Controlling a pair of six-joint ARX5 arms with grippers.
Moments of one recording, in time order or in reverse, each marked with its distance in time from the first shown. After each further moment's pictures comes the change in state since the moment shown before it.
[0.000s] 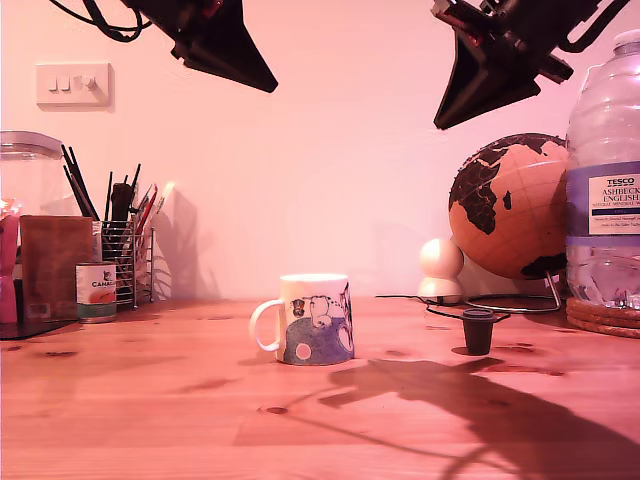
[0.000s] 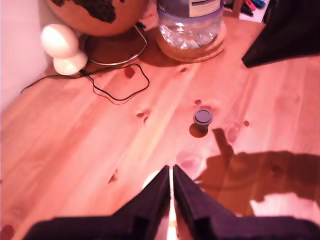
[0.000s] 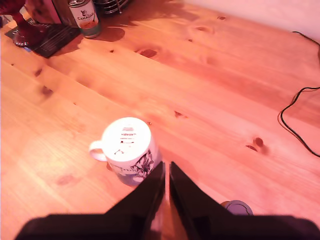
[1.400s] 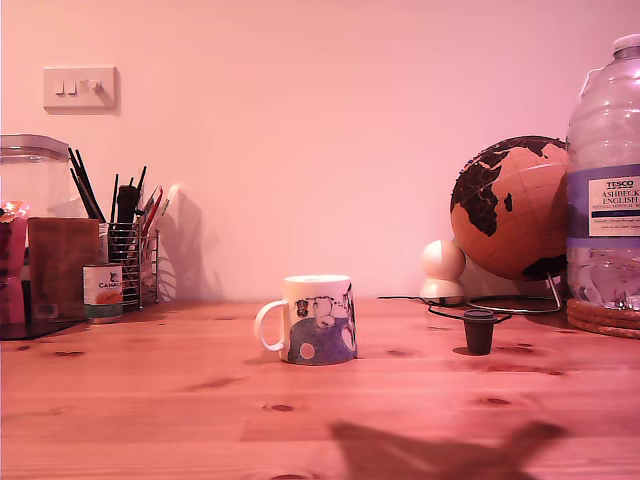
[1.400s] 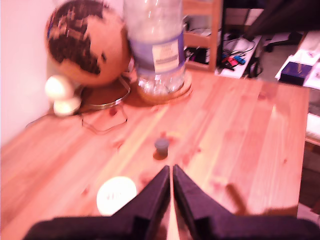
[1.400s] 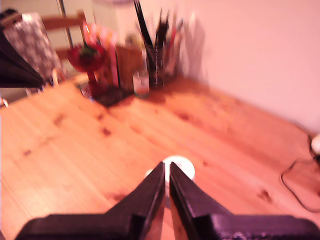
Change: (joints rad) left arm -0.039 -0.675 -0.560 0.250 -0.005 -0.162; right arm 0.220 -0.591 -0.160 -0.092 0.140 0.000
